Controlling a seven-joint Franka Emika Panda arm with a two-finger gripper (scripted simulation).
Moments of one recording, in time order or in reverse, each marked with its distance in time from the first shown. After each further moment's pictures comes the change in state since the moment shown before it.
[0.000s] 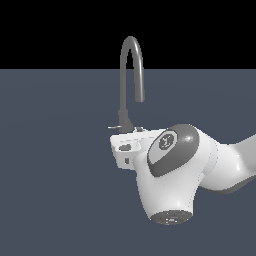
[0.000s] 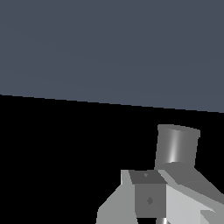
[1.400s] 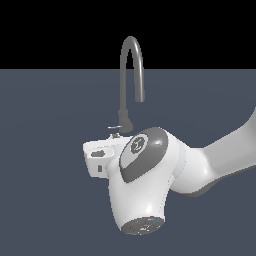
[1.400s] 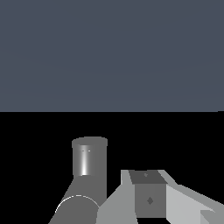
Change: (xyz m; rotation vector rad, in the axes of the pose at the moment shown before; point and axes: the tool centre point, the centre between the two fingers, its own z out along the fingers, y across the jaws) arm 0.008 0.087 -0.011 -0.131 0.062 0.085
